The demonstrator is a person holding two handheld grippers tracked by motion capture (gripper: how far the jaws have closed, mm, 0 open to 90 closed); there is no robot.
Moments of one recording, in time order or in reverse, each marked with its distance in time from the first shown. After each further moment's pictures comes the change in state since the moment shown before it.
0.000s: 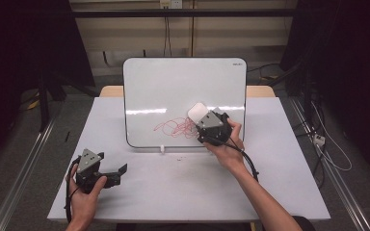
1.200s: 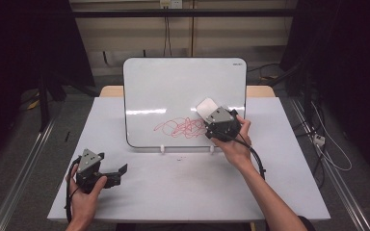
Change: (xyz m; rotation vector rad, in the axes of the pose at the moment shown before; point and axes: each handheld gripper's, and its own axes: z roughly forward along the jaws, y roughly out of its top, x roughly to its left) left arm 0.001 -0.001 0.001 0.006 -0.001 0.000; right arm -0.025 -0.007 -0.005 0.007 -0.027 0.054
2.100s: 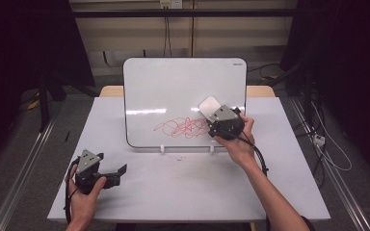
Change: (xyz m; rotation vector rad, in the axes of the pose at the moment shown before) left arm -0.001 -0.001 -0.002 -0.008 0.005 -0.005; right arm -0.011 -0.002 -0.001 -0.009 0.007 -0.006
